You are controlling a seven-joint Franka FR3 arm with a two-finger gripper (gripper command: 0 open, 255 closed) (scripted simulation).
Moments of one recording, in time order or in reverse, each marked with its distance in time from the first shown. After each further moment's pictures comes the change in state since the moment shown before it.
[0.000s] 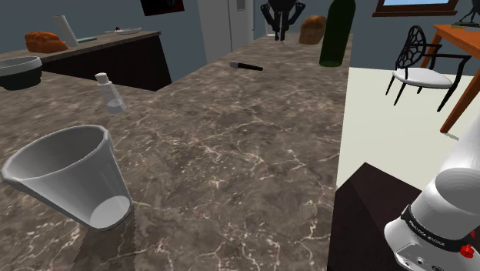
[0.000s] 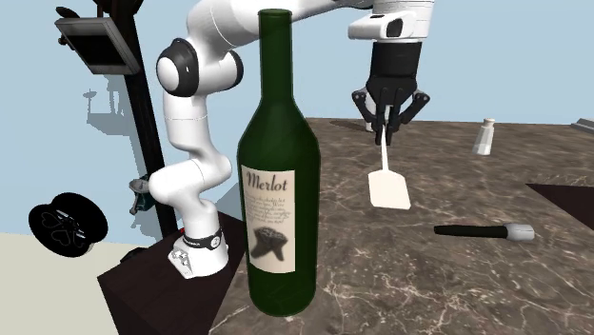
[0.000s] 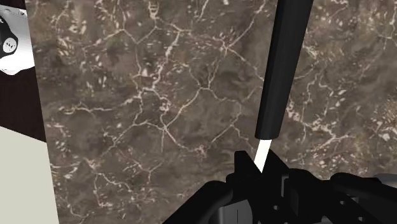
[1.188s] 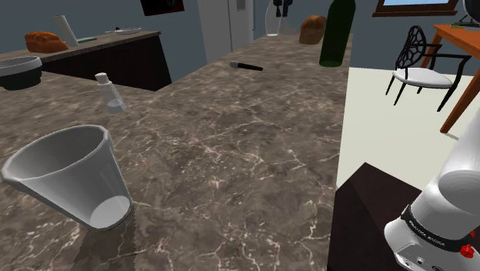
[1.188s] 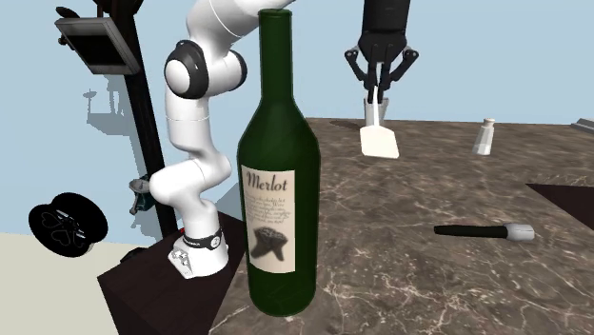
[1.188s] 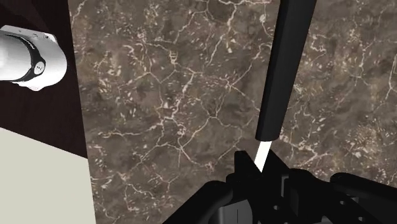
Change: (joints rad) arm 0.054 0.034 0.034 0.246 -0.005 -0.208 0.095
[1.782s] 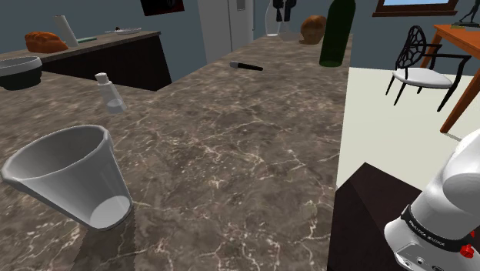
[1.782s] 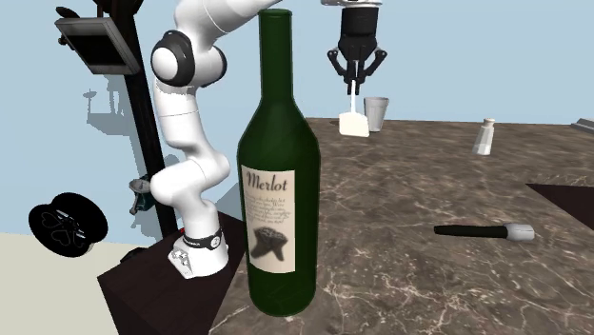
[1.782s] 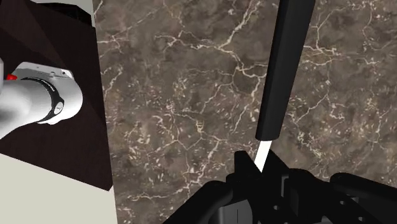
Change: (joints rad) arm 0.068 -0.235 0.070 -0.283 0.064 0.067 0.158
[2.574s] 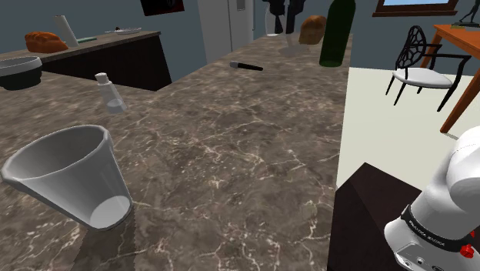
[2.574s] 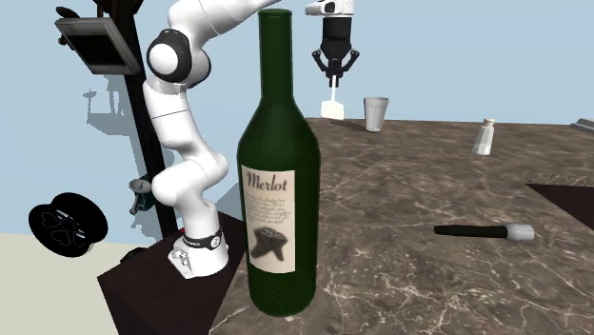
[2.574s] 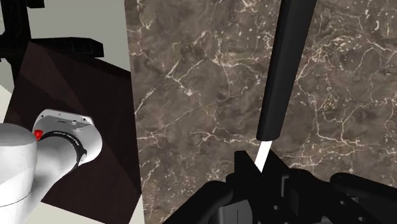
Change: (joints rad) arm 0.100 -0.147 0.156 -0.131 0.084 0.024 0.271
